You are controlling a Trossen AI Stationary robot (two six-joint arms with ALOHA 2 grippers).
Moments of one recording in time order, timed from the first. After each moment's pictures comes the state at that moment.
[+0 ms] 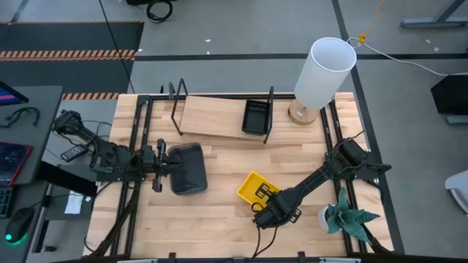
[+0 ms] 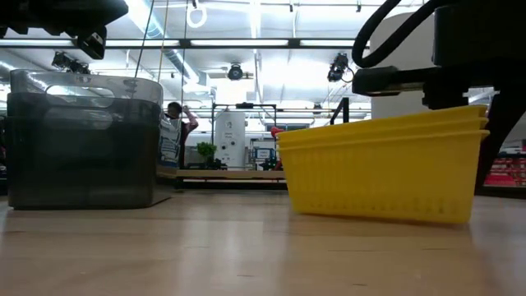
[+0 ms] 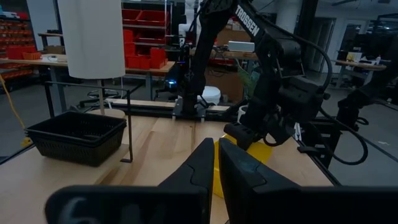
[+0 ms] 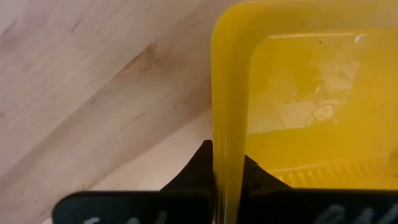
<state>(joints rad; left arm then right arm) -0.57 0.46 0.22 0.29 -0.63 -0.06 0.56 2.01 1.42 -1.08 0.16 -0.31</state>
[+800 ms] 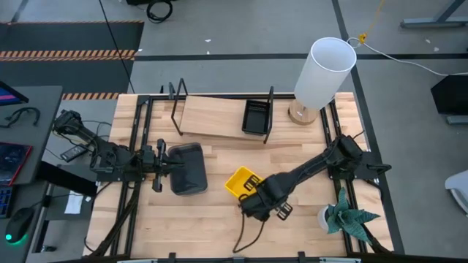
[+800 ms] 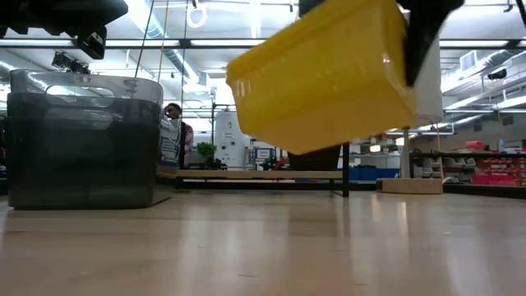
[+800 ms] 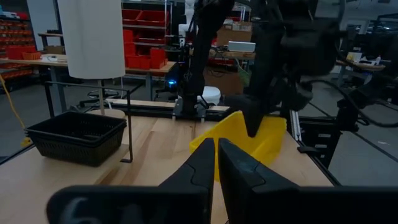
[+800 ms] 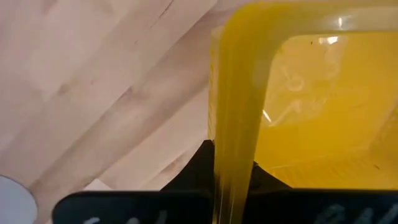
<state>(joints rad) -0.57 0.46 0.22 0.29 -0.63 -0.06 0.46 2.01 1.77 -1.30 0.06 -0.36</state>
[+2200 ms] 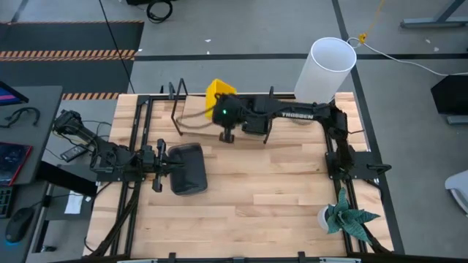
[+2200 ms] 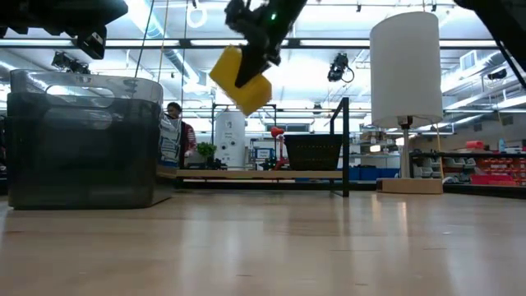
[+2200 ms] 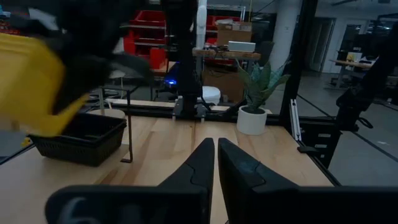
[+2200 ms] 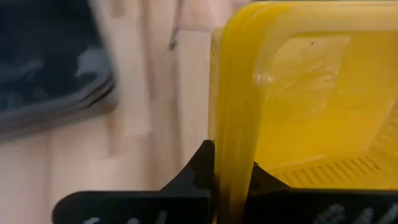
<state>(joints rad) -0.57 0.46 0.22 0.29 -0.63 -0.06 -0.16 2.02 1.99 -0.87 0.21 -0.11</state>
